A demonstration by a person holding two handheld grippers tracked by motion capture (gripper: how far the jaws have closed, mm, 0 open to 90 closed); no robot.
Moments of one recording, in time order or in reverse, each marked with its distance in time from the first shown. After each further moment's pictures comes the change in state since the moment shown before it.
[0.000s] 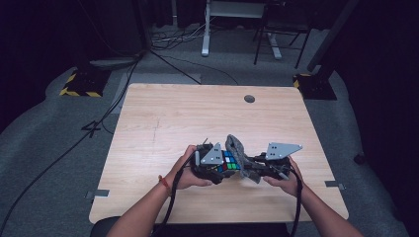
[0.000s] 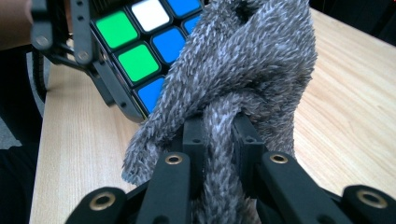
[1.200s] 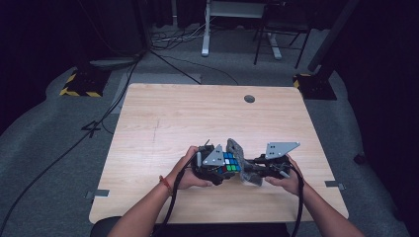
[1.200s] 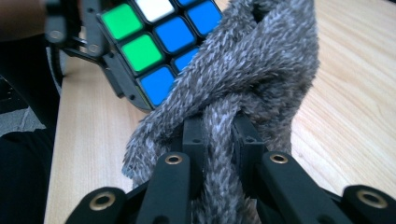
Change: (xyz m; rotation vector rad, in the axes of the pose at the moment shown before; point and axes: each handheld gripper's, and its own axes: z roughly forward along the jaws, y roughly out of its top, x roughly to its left) left arm 0.000 -0.004 0.006 0.015 -0.011 0.012; right arm -0.010 -0.008 0.003 0.042 0.094 0.029
